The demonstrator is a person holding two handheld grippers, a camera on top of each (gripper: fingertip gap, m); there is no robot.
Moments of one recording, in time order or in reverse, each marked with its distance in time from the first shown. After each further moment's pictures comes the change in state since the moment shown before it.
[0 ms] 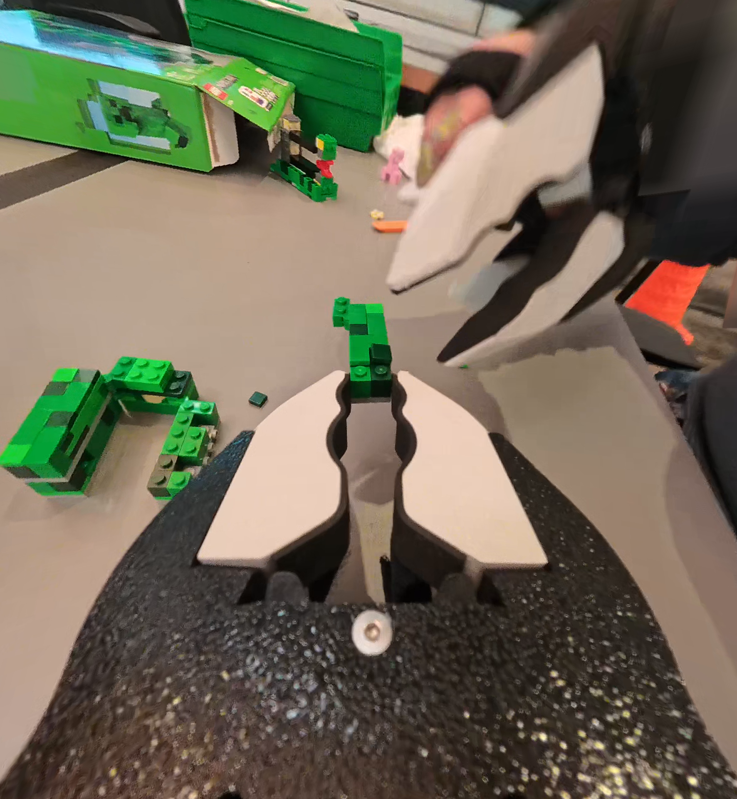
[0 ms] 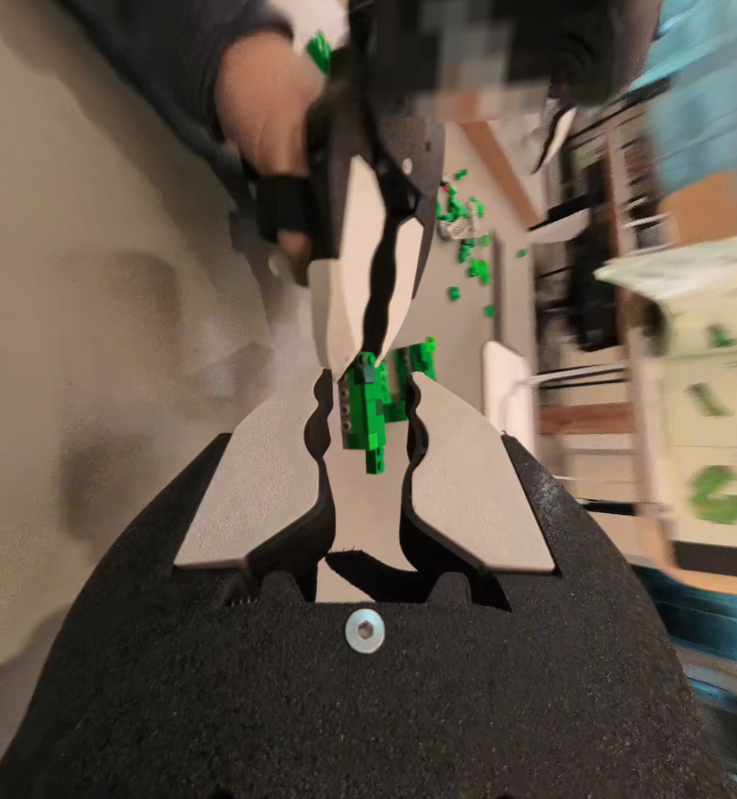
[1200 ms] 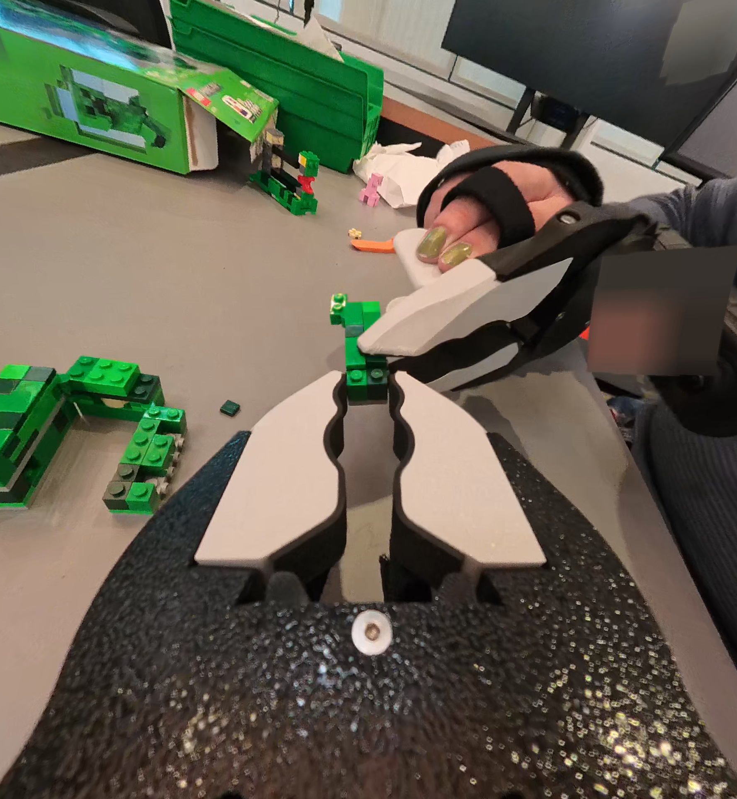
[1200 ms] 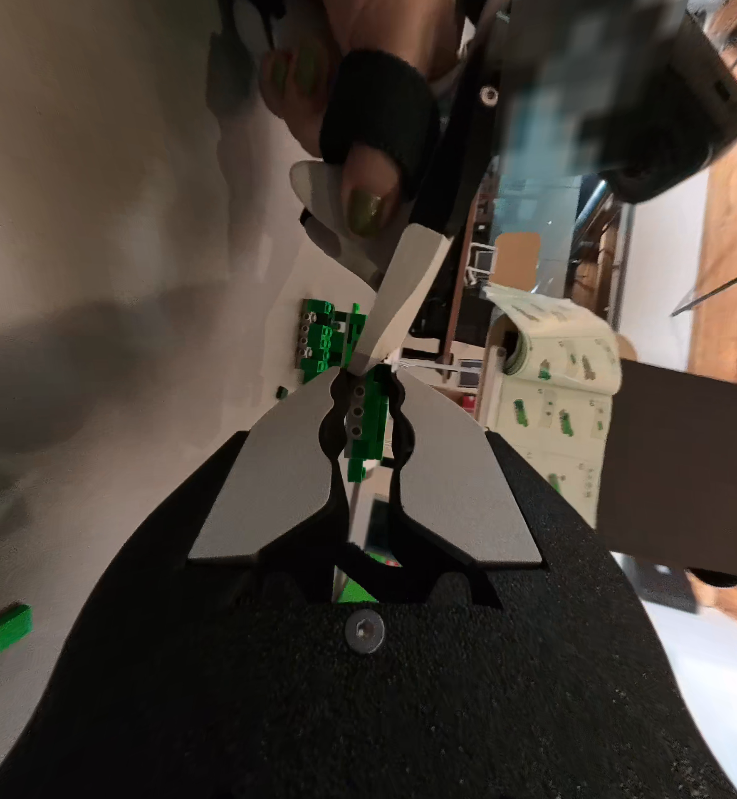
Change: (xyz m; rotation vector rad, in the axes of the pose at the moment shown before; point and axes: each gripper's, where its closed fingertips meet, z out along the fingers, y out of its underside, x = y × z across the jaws) left arm 0.008 -0.005 0.003 0.046 0.063 -0.091; right arm -0.003 0.016 0.014 -0.158 0.292 -0.455
